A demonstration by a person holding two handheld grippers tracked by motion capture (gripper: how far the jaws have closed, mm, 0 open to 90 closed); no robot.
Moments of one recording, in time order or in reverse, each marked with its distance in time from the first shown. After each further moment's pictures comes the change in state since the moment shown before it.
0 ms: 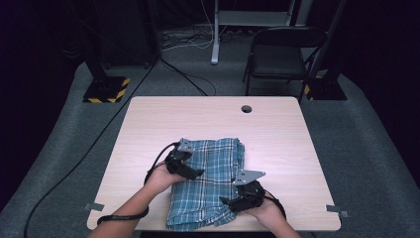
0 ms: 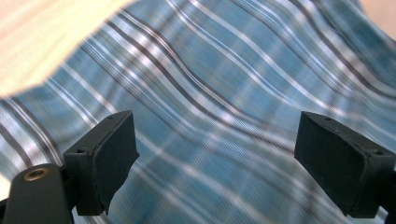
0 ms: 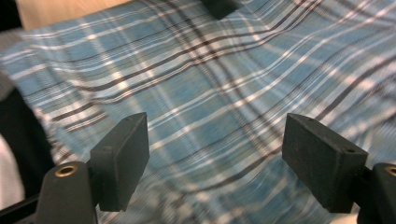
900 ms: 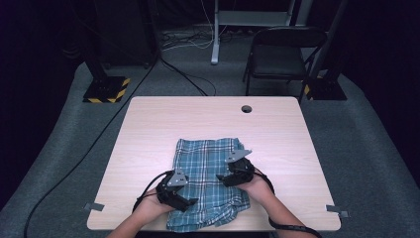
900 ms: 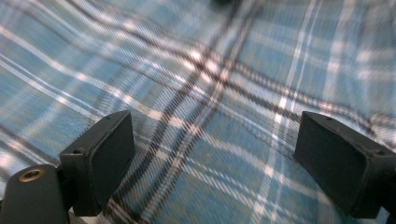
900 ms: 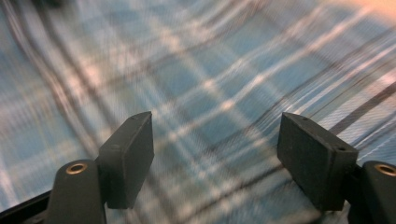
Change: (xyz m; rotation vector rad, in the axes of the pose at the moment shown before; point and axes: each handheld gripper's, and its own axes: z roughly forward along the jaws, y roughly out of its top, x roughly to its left) left arm -0.050 -0.064 -0.010 -0.035 -0.022 0.136; right arm -0.058 0.026 0.054 0.027 -0.068 -0.029
